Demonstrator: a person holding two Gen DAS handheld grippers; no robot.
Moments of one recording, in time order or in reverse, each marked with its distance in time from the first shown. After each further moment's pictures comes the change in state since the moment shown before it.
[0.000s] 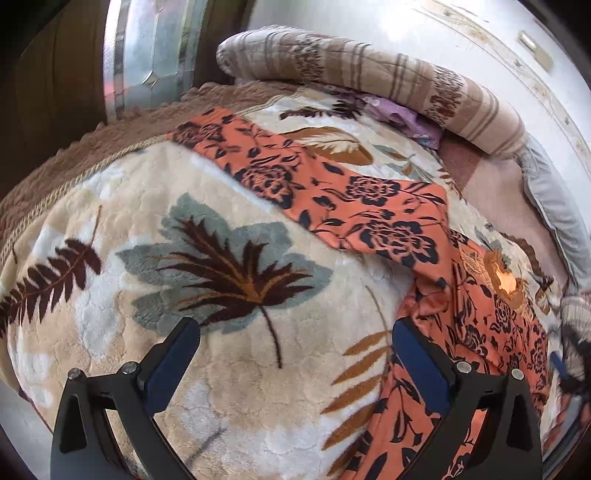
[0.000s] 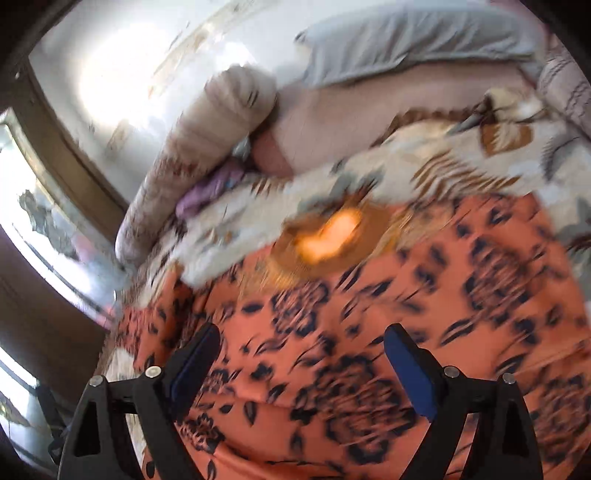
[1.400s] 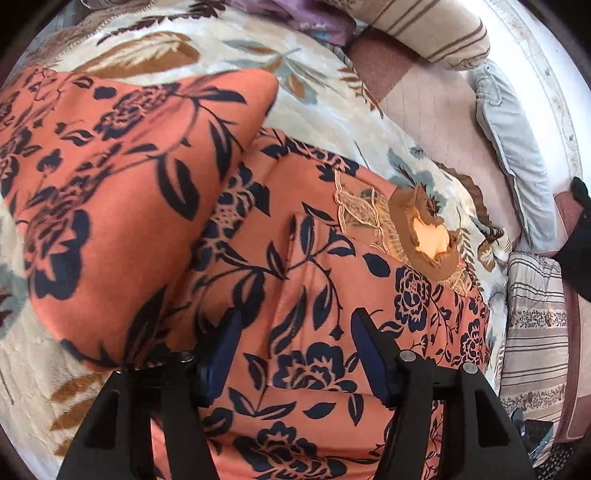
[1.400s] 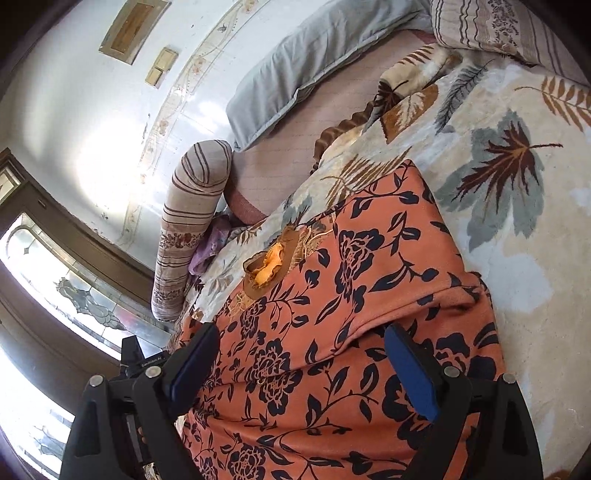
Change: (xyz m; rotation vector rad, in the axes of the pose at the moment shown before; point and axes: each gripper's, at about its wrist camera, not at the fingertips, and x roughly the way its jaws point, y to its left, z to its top) left arm 0.093 -0.149 0.026 0.042 0.394 -0.271; right arm -0.065 -0.131 -0.040 0.274 -0.086 0.191
